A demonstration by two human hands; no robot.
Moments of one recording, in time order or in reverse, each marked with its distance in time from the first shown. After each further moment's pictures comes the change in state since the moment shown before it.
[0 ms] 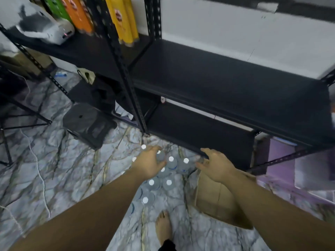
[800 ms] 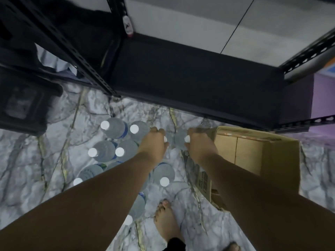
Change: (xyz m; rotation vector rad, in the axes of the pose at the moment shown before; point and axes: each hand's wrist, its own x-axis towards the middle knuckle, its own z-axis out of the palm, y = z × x) left_hand 0.278 -0.116 0.253 0.207 -0.200 0.047; right_hand 0.278 0.111 0.255 -0.054 -0.085 0.213
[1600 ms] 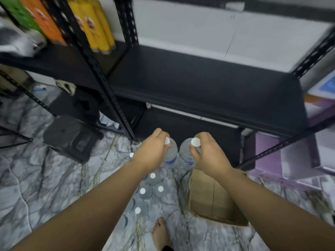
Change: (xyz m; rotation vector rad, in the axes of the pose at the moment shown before) left_hand -0.314 0.167 -0.261 0.017 0.426 0.322; right_hand -0.332 -0.031 -0.262 0.210 0.525 -0.442
